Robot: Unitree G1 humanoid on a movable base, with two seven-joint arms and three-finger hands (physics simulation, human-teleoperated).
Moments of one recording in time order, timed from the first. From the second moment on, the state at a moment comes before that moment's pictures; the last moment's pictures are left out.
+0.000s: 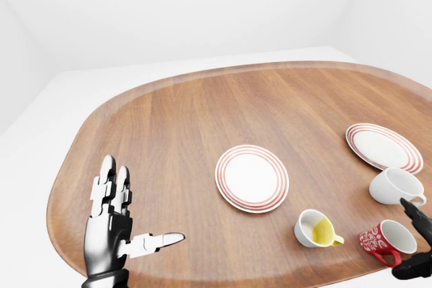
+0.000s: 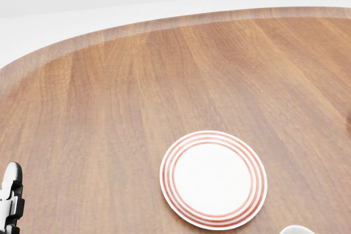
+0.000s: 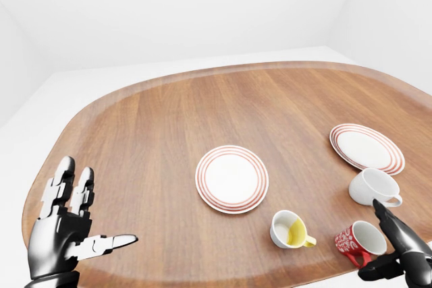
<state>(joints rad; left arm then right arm) 0.60 -0.11 0.10 -0.67 -0.08 -0.09 -0.13 0.19 -0.56 -0.68 0.44 -0.73 -0.09 0.41</state>
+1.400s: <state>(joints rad) 0.60 -0.10 0.10 -0.68 -0.08 -0.09 -0.12 0.00 -0.73 -0.55 0.68 -0.63 -0.09 0.49</state>
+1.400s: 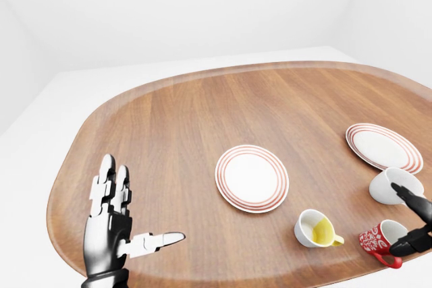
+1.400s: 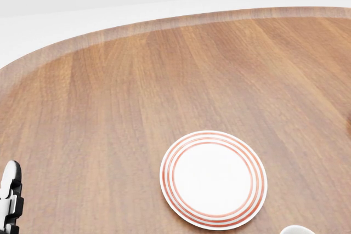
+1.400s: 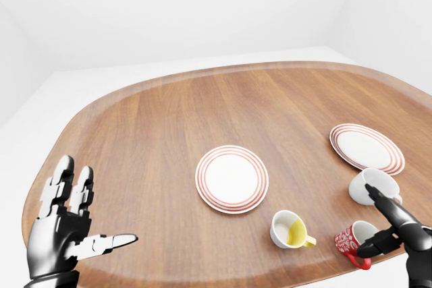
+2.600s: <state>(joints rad) 0.60 -0.11 0.10 -0.68 -0.08 -0.09 -0.12 -0.19 -0.81 -0.26 1.14 -0.50 -0.09 0.31</state>
